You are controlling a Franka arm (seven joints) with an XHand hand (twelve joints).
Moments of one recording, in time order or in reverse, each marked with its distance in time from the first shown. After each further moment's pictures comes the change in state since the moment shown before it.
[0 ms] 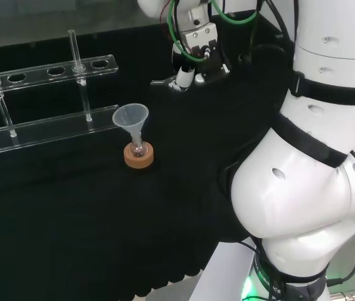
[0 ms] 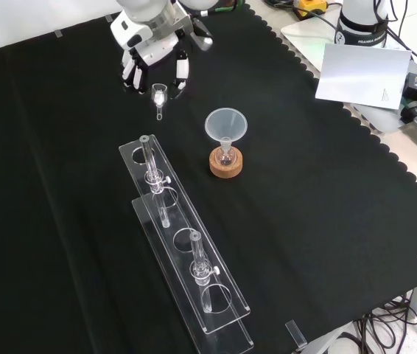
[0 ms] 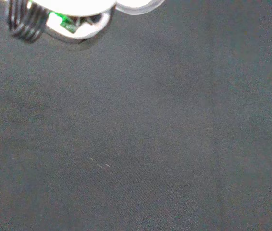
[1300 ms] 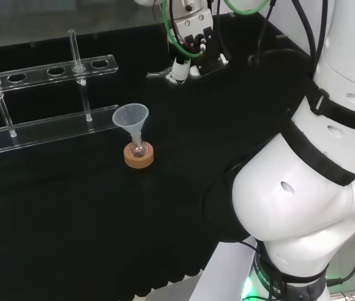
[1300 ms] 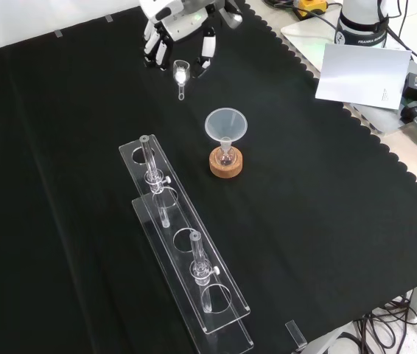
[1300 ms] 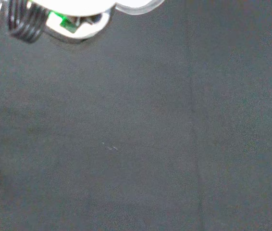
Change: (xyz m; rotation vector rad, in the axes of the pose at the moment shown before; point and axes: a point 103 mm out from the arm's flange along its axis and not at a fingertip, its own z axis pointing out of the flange) arm 0.024 -0.072 -0.044 -0.020 -0.068 0.056
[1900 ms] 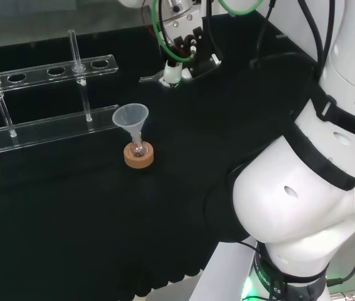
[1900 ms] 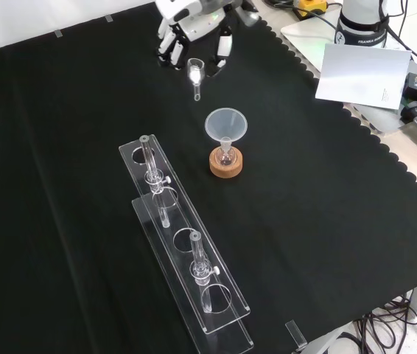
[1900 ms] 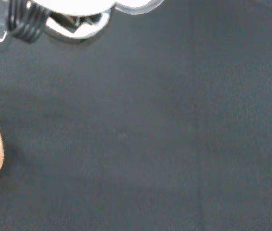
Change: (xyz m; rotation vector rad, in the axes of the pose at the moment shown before) arm 0.024 -0.031 -0.013 0.007 -0.066 -0.002
